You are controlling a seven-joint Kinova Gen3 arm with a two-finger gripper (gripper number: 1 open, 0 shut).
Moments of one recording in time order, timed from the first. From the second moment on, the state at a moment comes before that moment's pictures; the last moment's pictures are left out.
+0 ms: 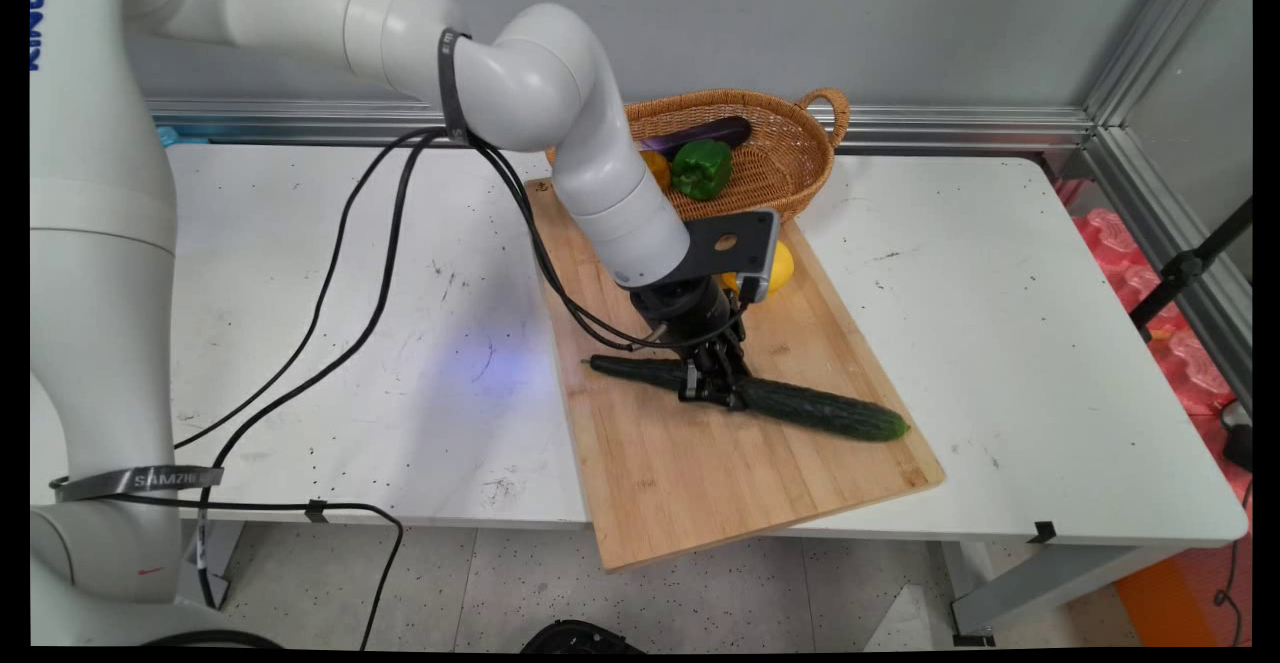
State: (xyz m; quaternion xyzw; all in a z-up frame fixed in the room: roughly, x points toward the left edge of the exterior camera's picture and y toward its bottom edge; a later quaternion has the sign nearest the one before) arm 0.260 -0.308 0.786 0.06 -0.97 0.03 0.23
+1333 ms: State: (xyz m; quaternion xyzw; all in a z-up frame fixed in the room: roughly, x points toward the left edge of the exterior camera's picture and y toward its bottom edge) arm 0.328 -0.307 0.957 0.17 -0.95 0.07 0.25
